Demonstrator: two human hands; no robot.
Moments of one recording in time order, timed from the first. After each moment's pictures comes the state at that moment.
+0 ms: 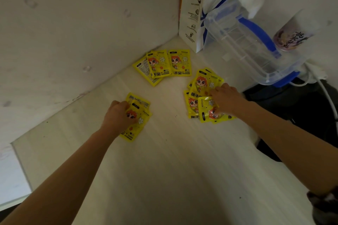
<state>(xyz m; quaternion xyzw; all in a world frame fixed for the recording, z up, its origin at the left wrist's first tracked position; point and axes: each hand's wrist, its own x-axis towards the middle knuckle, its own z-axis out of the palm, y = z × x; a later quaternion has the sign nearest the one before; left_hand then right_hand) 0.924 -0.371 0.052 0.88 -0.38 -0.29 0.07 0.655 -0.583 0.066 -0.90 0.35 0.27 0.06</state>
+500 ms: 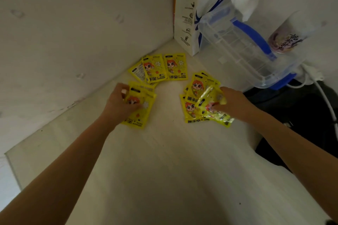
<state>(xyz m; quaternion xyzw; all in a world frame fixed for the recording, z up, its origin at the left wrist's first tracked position) 0.919 -0.414 0.089 0.83 -0.27 -0.37 0.32 0.633 -0.583 0.087 -0.80 0.50 0.08 0.32</state>
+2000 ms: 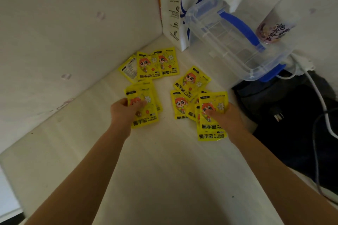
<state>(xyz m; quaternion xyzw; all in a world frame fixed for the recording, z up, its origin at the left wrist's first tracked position) 0.866 -0.423 0.062 0.78 -0.04 -0.41 0.47 0.602 -0.529 0.052 -0.50 0.64 -0.15 0.57</state>
